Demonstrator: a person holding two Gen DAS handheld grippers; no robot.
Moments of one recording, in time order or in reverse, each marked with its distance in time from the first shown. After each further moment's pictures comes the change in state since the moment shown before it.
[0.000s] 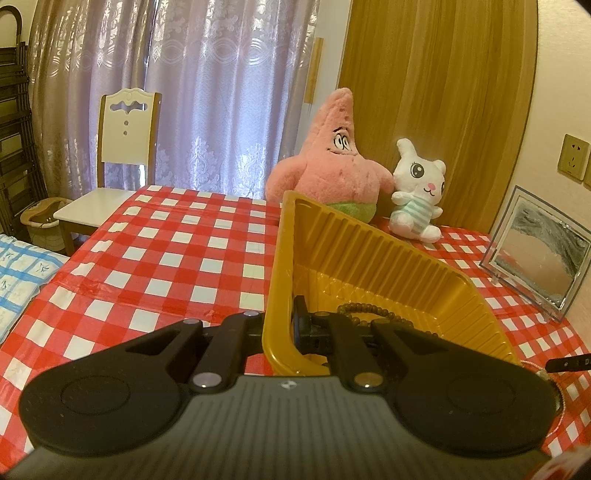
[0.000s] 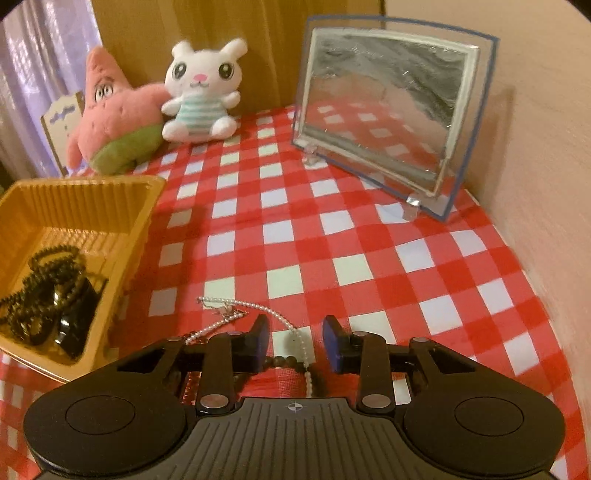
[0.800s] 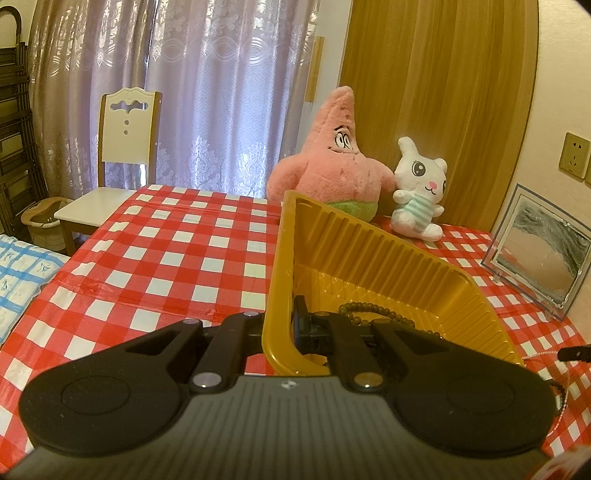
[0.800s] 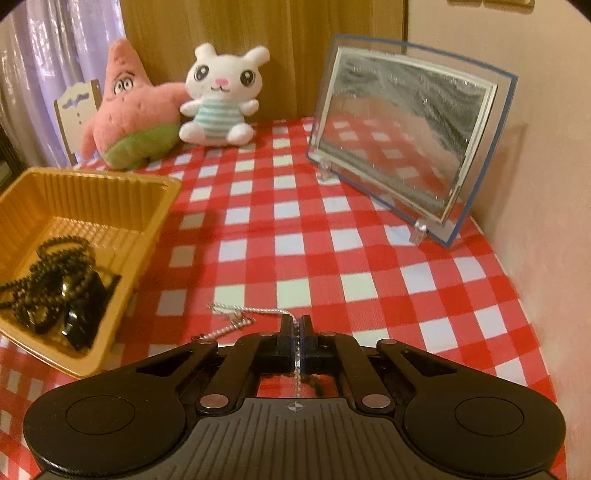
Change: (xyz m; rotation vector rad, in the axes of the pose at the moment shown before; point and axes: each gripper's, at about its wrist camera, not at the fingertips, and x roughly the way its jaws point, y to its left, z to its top) left arm 0.002 0.000 0.000 0.003 0.001 0.001; right arm -0.020 0.013 0.004 -0.058 -0.062 -0.006
